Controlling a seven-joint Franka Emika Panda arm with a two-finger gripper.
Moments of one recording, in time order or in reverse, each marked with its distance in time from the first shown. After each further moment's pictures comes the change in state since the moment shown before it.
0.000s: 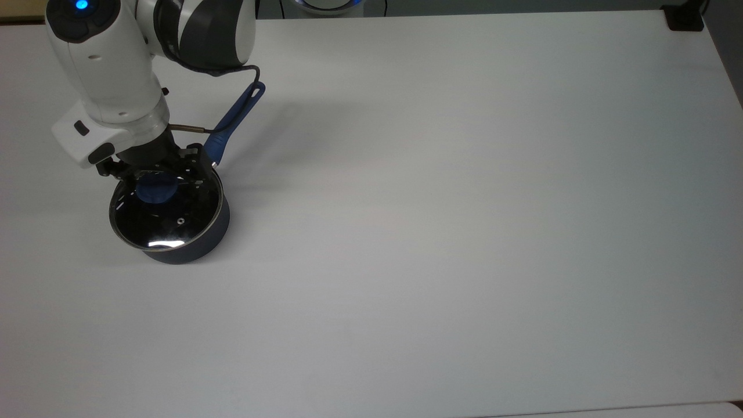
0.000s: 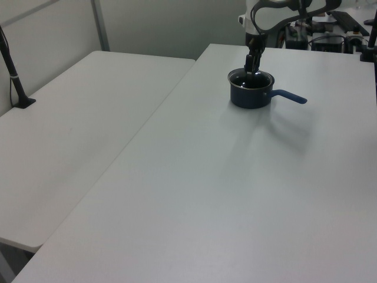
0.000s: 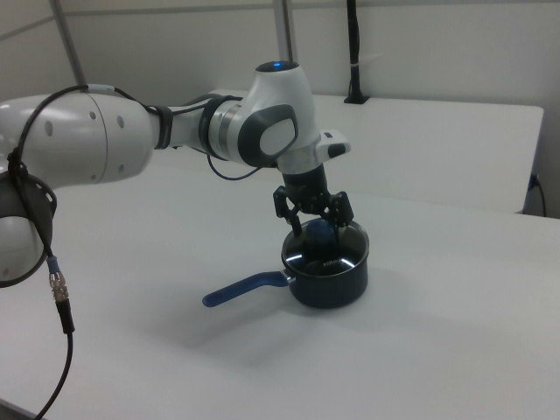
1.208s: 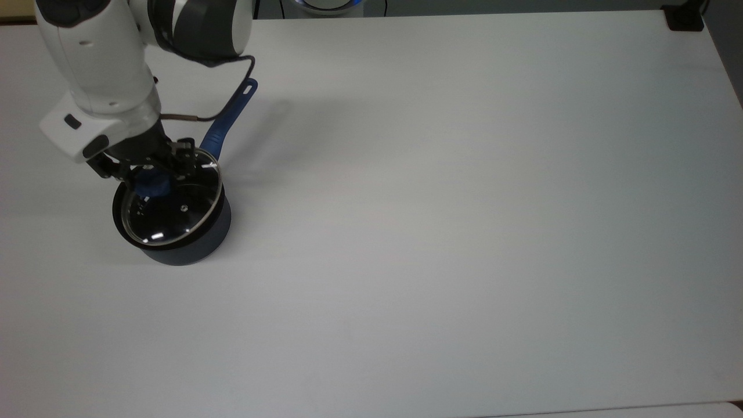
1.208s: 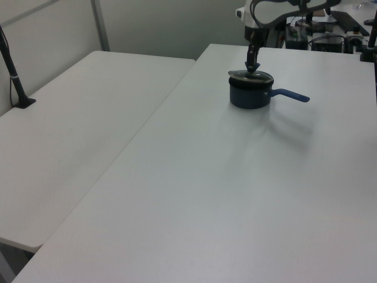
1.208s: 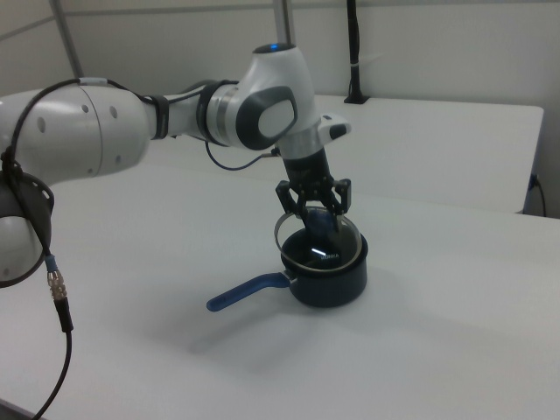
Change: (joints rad) arm -0.003 -0.003 0.000 0.062 -0.035 -0.053 -0.109
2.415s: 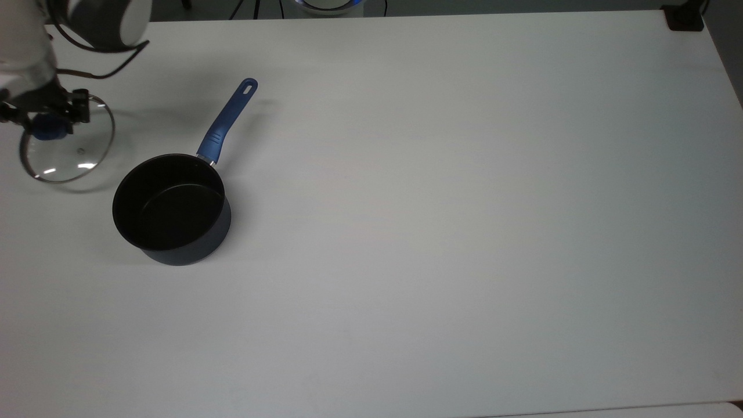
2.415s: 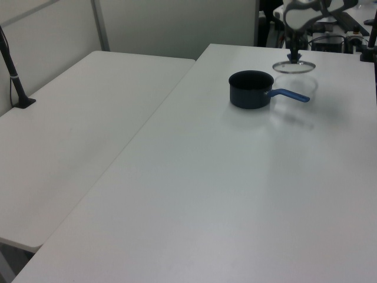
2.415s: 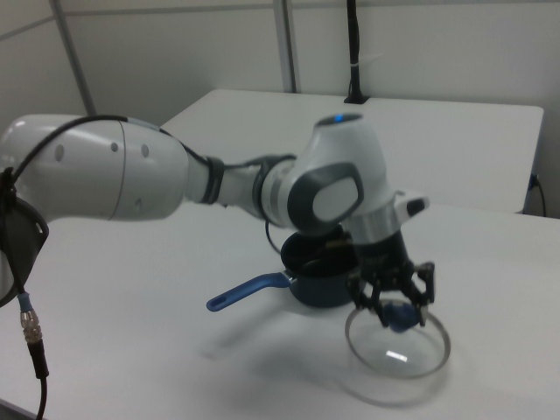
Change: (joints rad) arm -0.164 -0.044 -0.126 -0.240 -0.149 0.198 -0.263
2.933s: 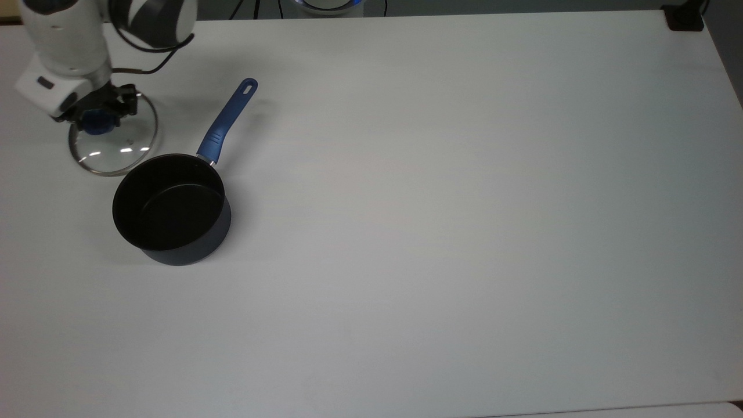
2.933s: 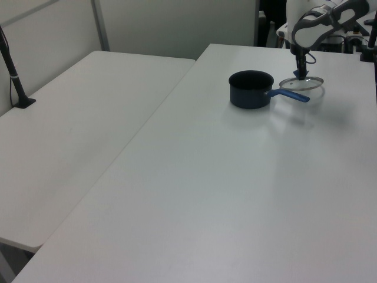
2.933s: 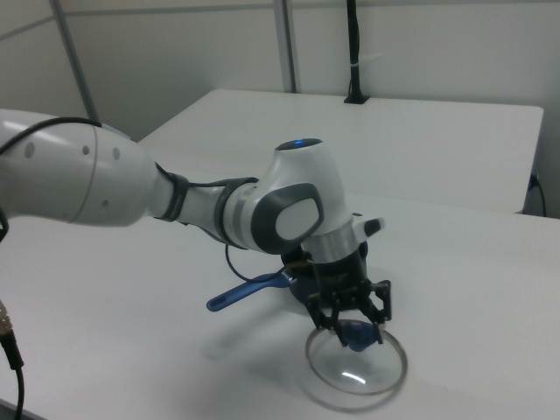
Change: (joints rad) arm 0.061 -0.121 0.001 -0.252 -0.071 0.075 0.000
